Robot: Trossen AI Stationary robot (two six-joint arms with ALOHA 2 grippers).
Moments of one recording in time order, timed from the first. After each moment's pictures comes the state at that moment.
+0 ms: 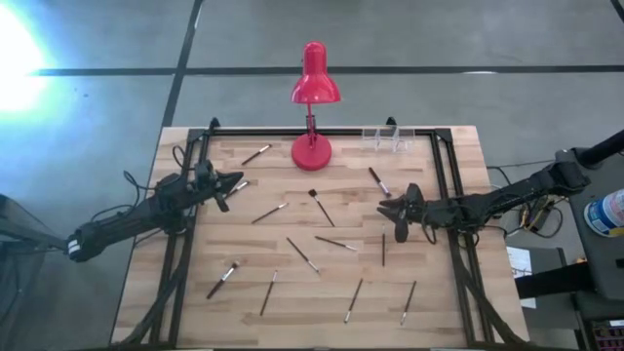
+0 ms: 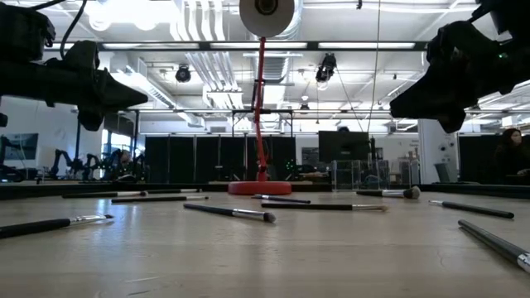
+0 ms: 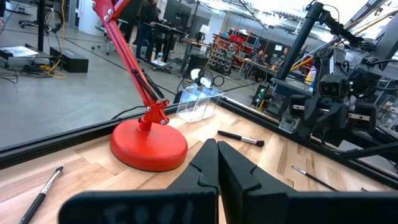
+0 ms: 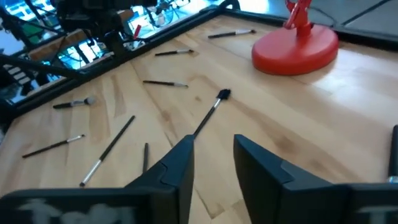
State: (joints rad) left arm 0.41 0.10 0.01 0.04 -0.07 -0.31; right arm 0.25 0.75 0.17 0.20 0.53 0.58
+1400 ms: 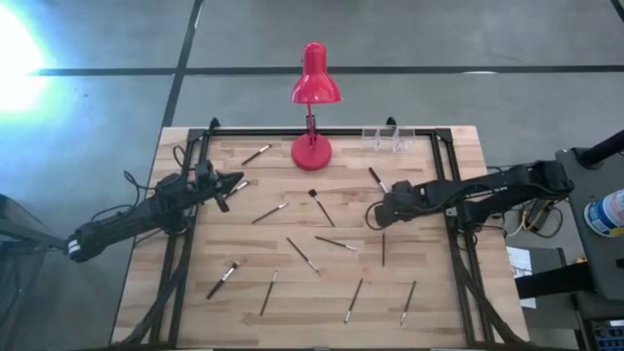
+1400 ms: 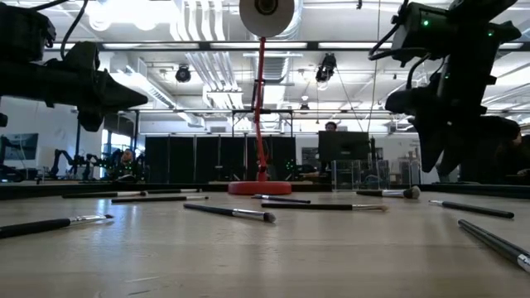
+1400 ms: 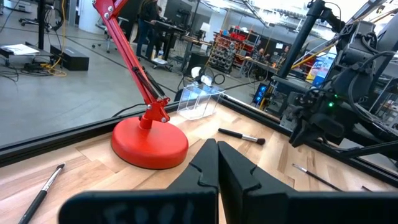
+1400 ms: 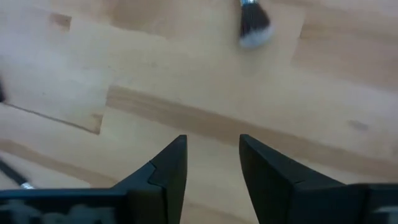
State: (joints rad) left arm 0.41 0.10 0.01 0.03 -0.07 -0.31; right arm 0.02 1.23 0.63 -0.71 0.18 1.36
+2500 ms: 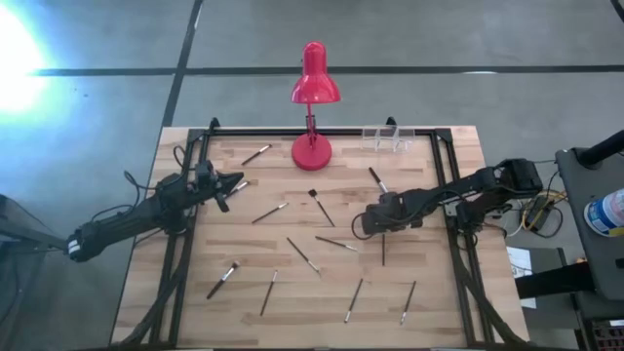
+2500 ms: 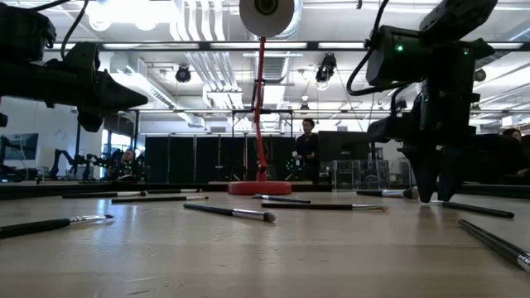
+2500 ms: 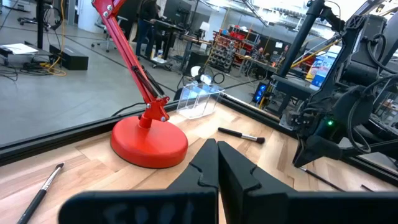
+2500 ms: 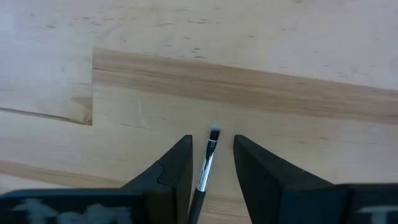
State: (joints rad) left arm 0.41 0.10 0.01 0.03 -0.07 -0.31; right arm 0.05 1.55 0.71 -0.62 0.10 1.51
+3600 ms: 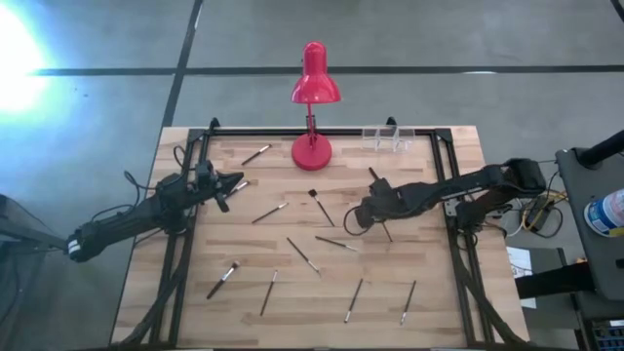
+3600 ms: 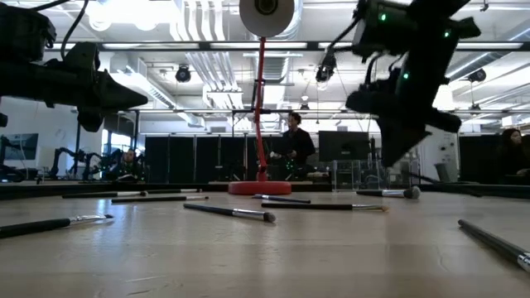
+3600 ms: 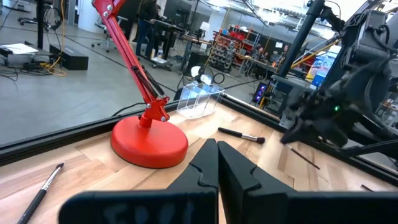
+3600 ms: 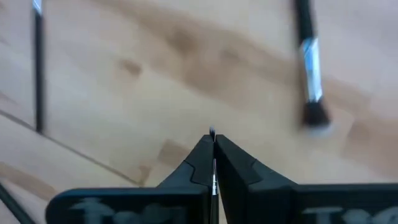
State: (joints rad) left arm 0.41 0.10 0.01 0.03 -0.07 -0.31; right arm 0.04 1.46 0.83 -0.67 0.42 1.14
